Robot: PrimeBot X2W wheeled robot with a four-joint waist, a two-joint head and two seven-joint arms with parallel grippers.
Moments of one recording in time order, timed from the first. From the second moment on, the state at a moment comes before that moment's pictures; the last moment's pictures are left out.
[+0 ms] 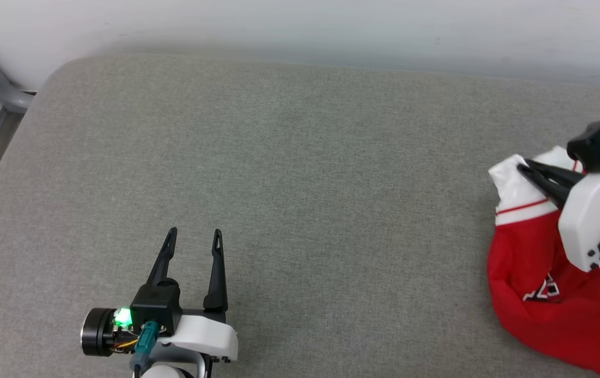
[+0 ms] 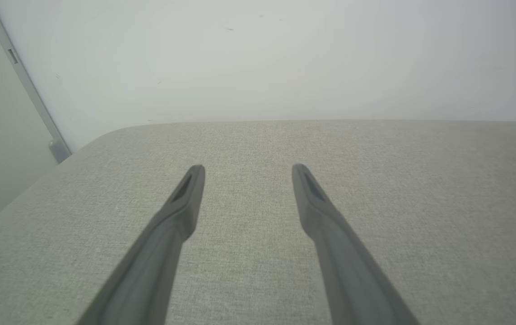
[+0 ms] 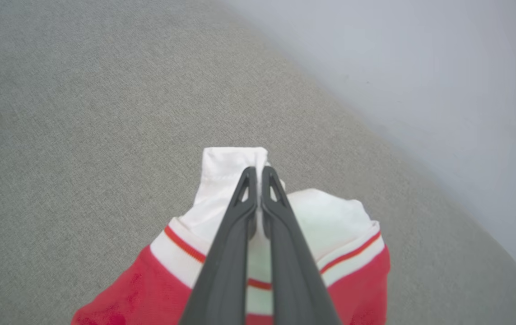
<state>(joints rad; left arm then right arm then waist) -0.07 0.05 -0.15 0.10 -0.05 0.11 -0.26 -0.69 -0.83 0.76 0.19 0.72 0.13 0.28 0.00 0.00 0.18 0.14</state>
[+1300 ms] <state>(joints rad) -0.11 0.05 -0.18 0.11 -0.08 0.12 -0.26 -0.80 -0.34 1.28 0.42 0.66 0.13 0.19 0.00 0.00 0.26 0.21</state>
